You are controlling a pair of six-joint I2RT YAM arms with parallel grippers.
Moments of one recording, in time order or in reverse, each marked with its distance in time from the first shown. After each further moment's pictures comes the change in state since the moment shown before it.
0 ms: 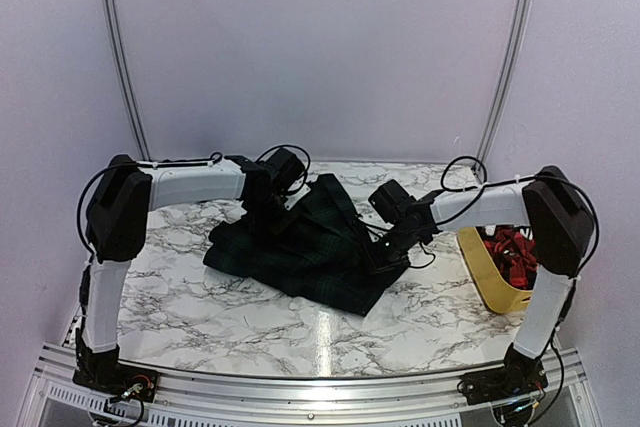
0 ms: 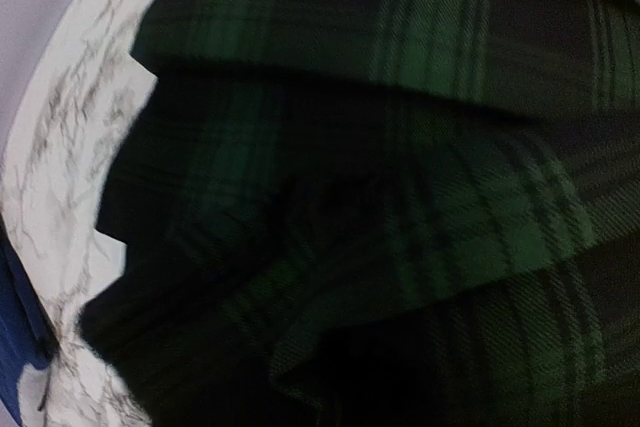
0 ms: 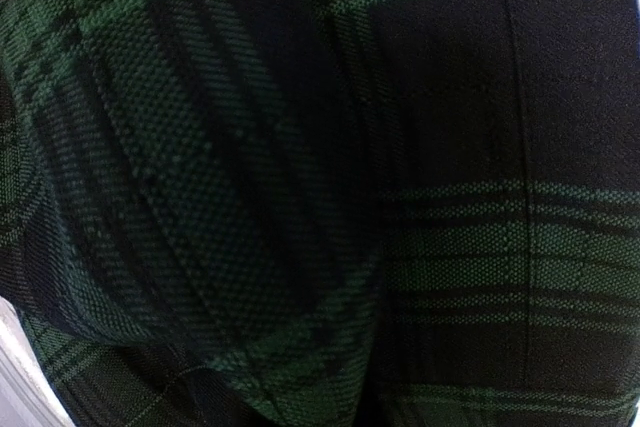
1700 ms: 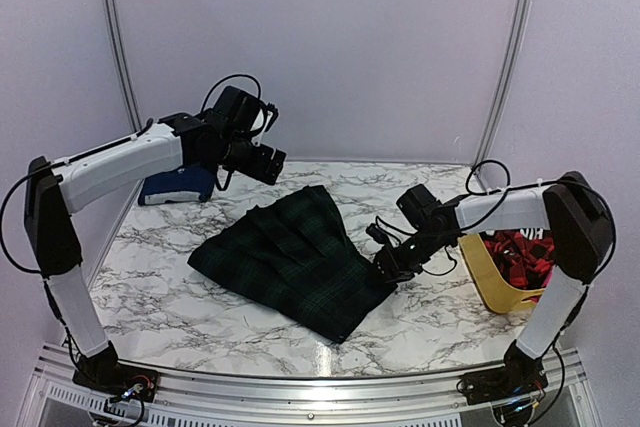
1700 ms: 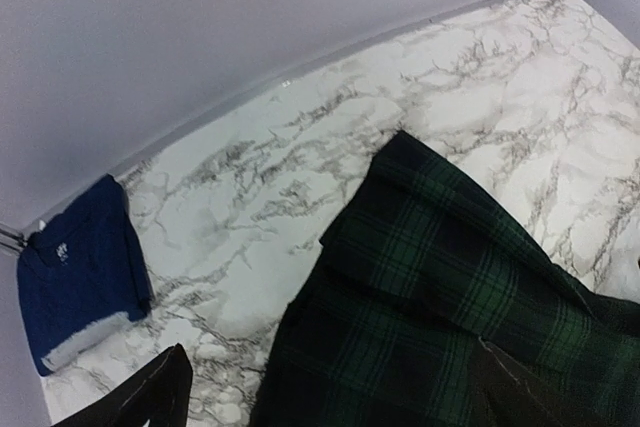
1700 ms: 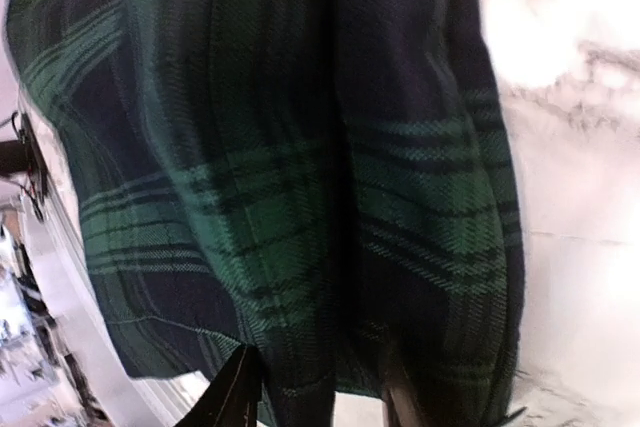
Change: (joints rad) left arm 0.050 -0.386 -0.114 0.092 -0.083 -0.223; right arm -0.113 -0.100 -0.123 -0.016 -0.375 -0.051
